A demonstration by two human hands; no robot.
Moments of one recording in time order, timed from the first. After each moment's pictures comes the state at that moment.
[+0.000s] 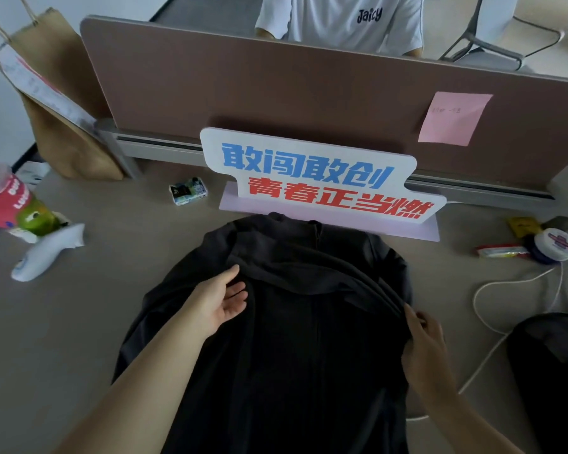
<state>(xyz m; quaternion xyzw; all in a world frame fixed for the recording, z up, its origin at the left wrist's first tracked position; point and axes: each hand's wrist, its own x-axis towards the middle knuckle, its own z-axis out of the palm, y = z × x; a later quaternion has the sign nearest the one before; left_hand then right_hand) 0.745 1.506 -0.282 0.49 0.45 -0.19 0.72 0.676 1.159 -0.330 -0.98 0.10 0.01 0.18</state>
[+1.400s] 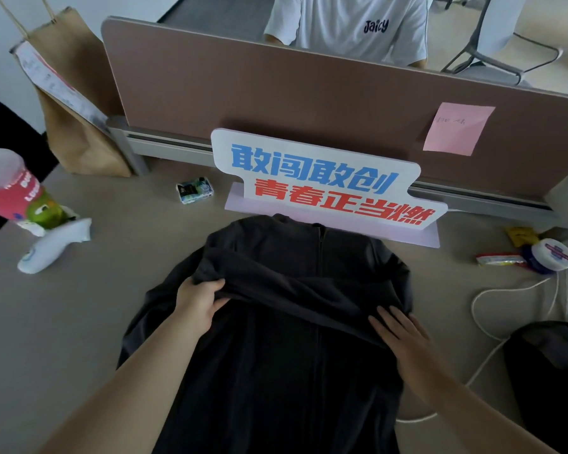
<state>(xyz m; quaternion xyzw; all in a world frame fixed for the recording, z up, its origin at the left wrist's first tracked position) 0.738 1.531 -0.302 0.46 0.44 -0.06 0.76 0.690 1.161 -0.305 -0.97 -0.20 0.13 -0.01</state>
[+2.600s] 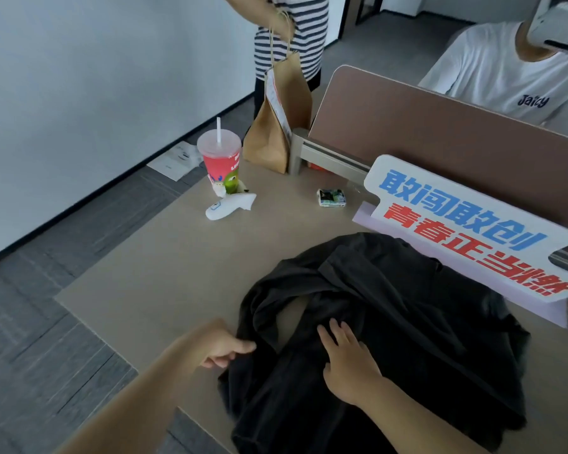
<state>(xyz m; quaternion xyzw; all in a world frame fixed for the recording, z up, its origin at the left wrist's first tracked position) 0.546 1.661 -0.271 0.73 0.41 -0.36 0.41 0.627 1.422 -0.284 -0.90 -0.32 0.31 -0.04</state>
